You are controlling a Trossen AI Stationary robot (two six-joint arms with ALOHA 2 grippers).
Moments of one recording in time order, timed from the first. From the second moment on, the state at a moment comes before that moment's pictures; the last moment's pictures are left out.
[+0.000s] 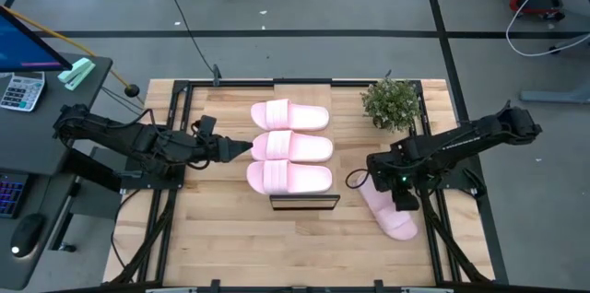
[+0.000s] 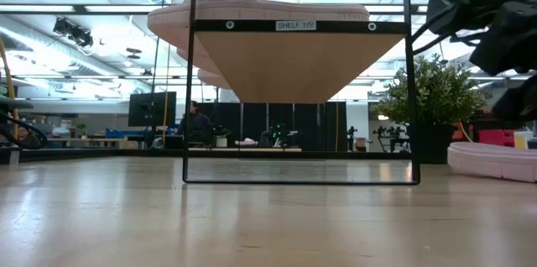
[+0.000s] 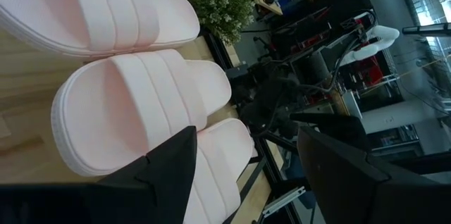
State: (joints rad) left arm -0.31 0.90 0.88 -0.33 -0.57 -1.27; right arm 0.13 1.17 0.56 -0.87 -0.66 0.20
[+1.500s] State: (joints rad) left arm -0.31 0.90 0.88 -0.33 -0.57 -1.27; right arm 0.36 1.08 0.51 -0.54 -0.62 0.91
